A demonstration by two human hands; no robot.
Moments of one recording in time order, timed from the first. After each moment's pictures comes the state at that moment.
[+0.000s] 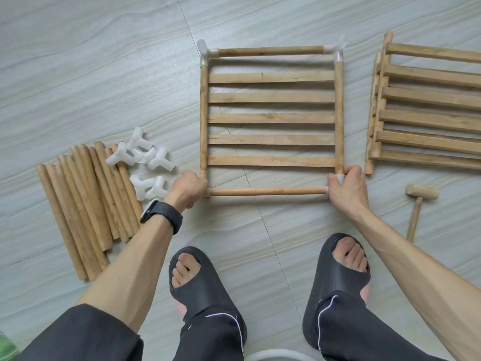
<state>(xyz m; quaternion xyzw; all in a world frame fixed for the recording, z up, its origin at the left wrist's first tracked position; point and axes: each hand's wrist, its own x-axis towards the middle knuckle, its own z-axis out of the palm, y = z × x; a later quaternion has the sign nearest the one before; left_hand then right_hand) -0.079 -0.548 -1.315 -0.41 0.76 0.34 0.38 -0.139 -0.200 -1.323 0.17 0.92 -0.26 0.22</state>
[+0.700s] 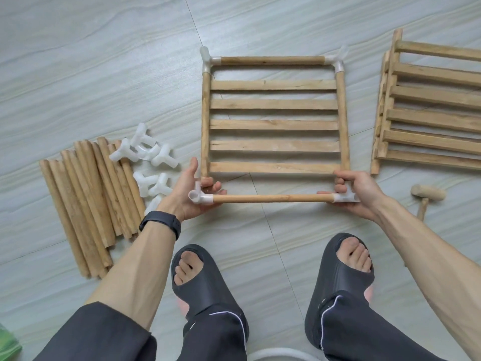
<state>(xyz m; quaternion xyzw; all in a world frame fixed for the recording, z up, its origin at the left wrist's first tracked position) -0.059 -0.550 -1.317 -0.54 0.26 0.76 0.26 -0.157 -0.188 -1.308 0.37 0.58 -0.59 0.42</state>
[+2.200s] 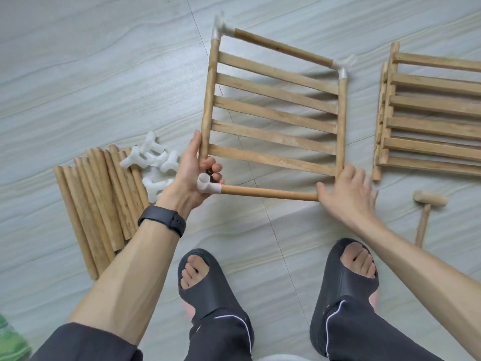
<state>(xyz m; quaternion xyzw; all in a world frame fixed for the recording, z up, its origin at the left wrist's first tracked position) -0.096 -0.541 -1.255 -0.53 0.37 0.75 0.17 -0.131 -0.234 -1.285 0.06 0.96 -0.10 0.24</state>
